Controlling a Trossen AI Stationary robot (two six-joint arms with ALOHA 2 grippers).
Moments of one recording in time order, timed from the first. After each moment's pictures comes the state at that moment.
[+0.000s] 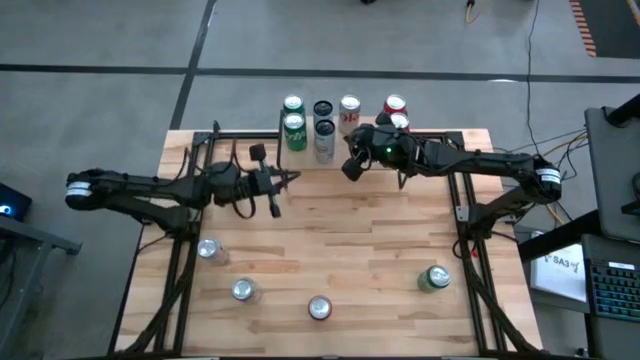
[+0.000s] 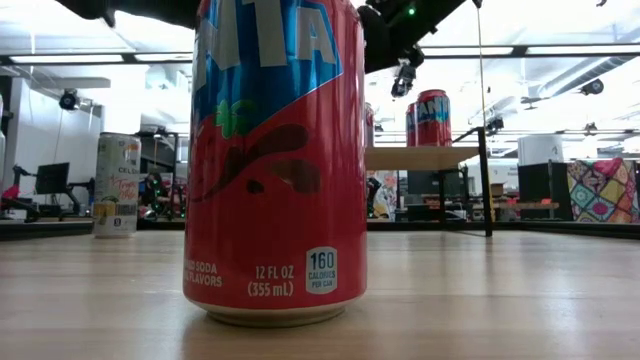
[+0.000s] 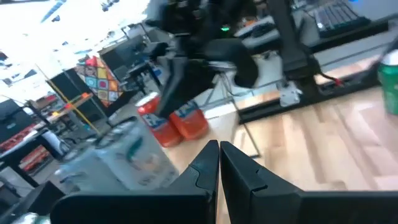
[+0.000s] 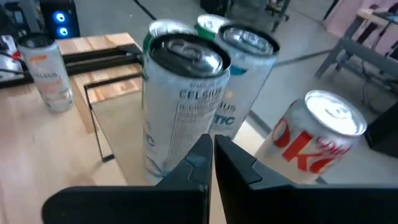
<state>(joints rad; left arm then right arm) 0.07 1.07 0.69 0.35 -0.26 0.47 -0.25 1.42 1.22 -0.20 0.39 -0.02</state>
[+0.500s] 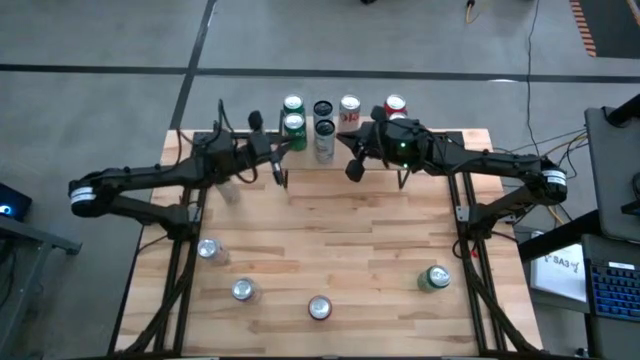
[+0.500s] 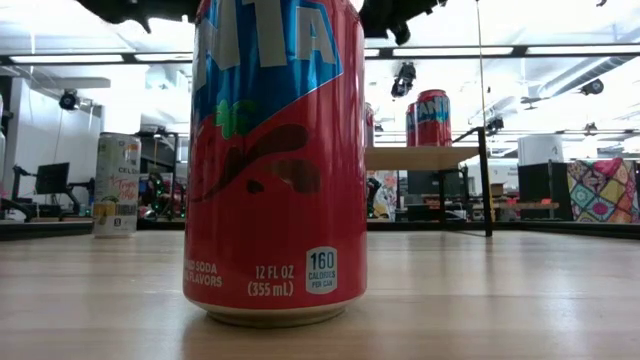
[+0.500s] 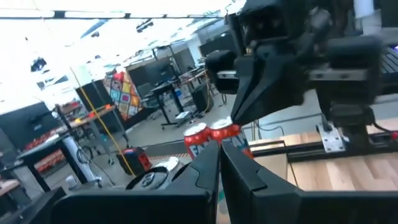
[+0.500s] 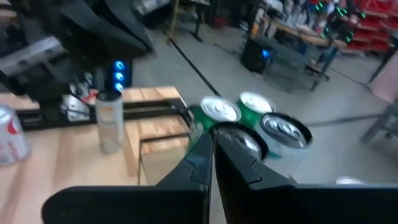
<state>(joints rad) 0.31 1.15 0.82 0.44 -0.06 0.39 -0.26 1.38 1.22 -0.02 0.18 -0.16</state>
